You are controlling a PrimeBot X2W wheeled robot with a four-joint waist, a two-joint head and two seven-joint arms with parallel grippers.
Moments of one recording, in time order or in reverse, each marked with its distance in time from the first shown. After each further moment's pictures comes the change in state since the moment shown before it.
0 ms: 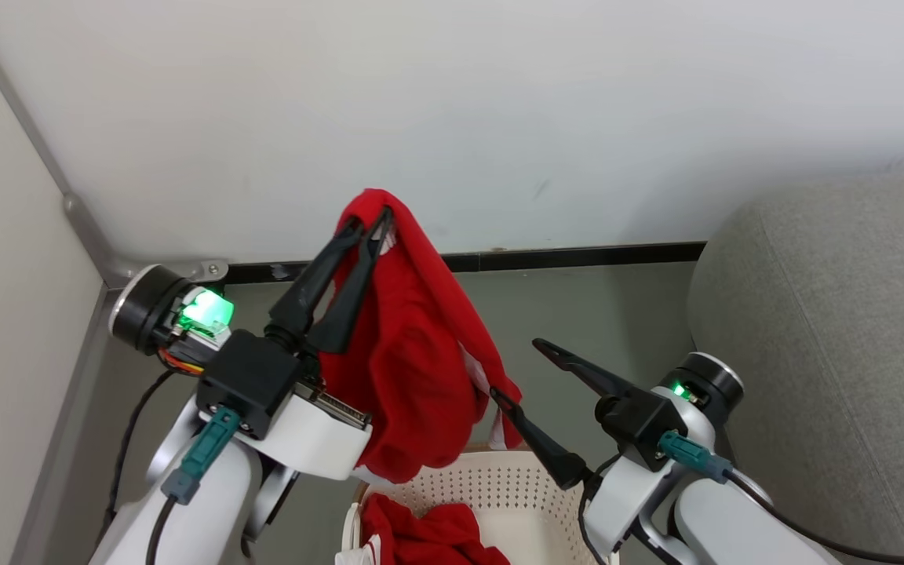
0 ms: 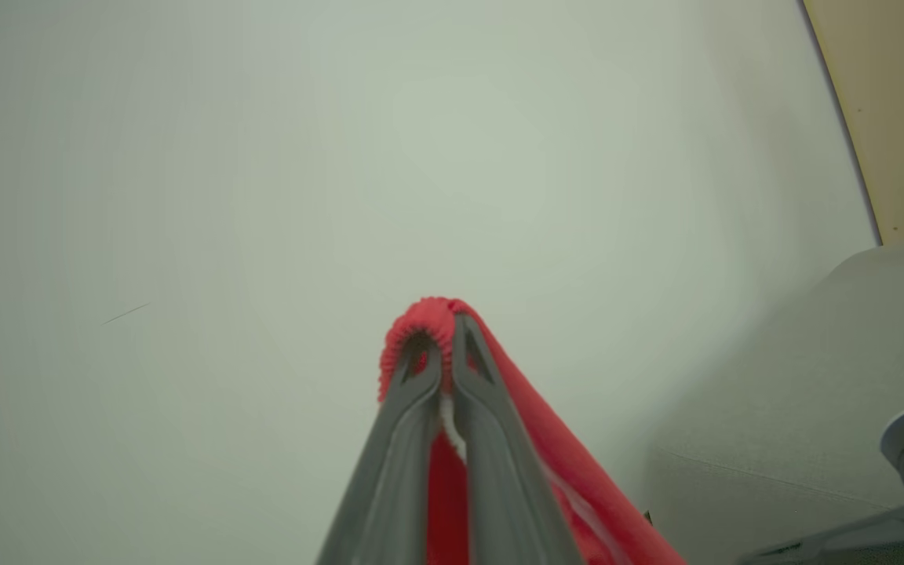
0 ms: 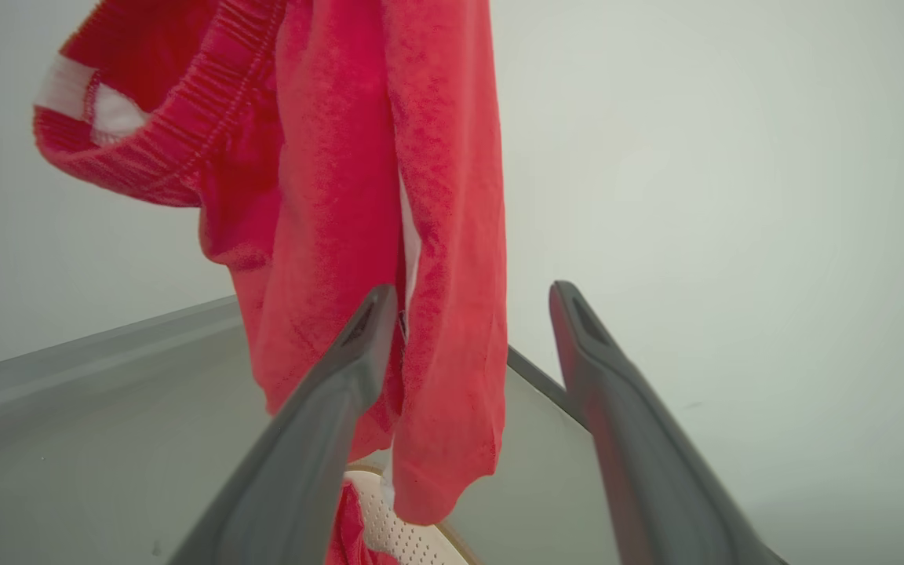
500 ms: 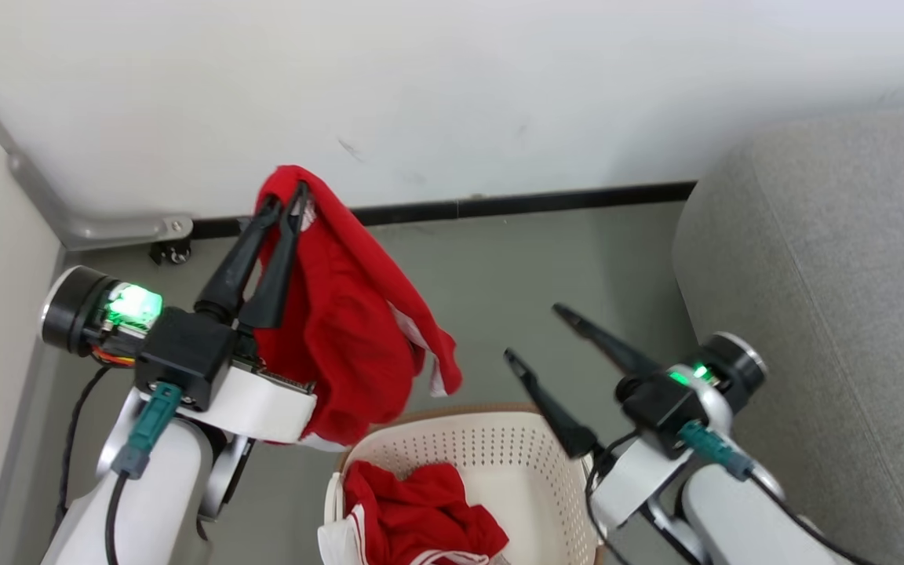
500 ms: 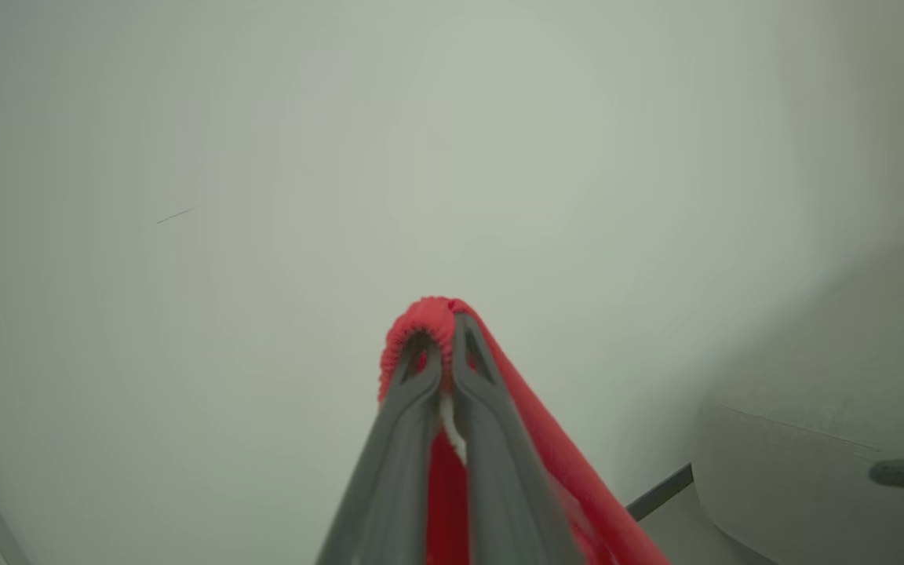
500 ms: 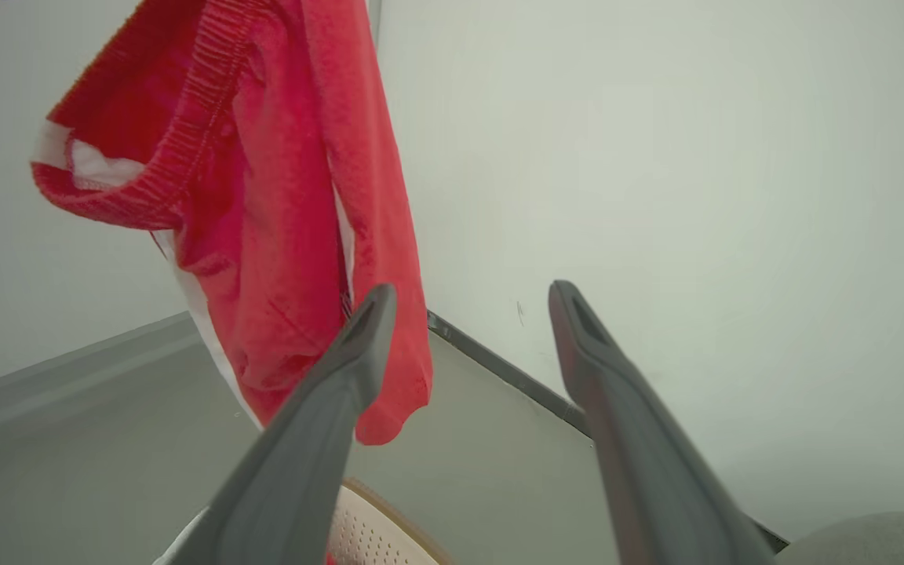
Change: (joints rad) left arm 0.001 0.031 0.080 0.043 -0.003 0.058 0.000; right arm 0.019 0.054 -0.142 -0.017 -0.087 0.000 -0.049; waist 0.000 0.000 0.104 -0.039
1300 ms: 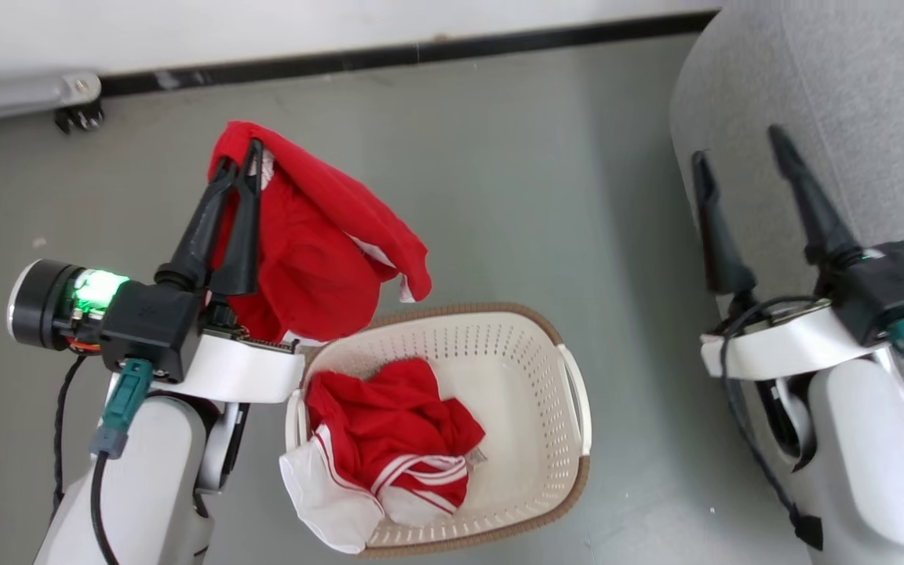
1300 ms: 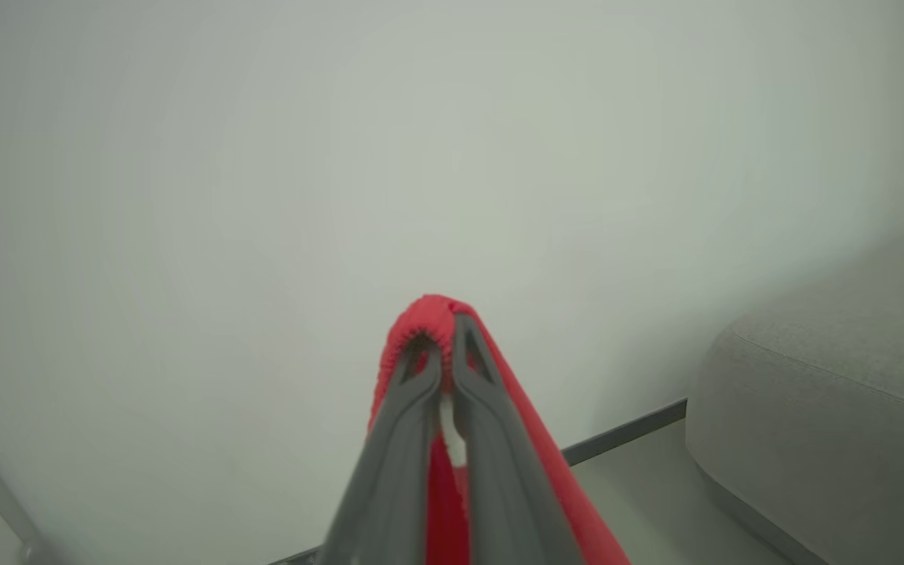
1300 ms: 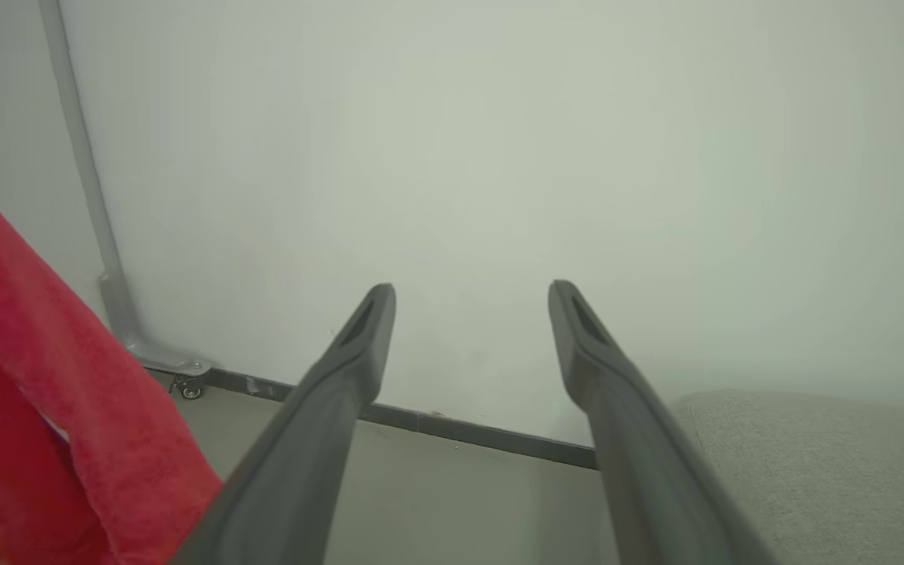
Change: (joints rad) left arm -0.026 -0.050 0.050 0.003 -0.005 0.087 0.000; right arm -0.066 0.078 -0.437 -0.111 -0.036 0.000 -0.058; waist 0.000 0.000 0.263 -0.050
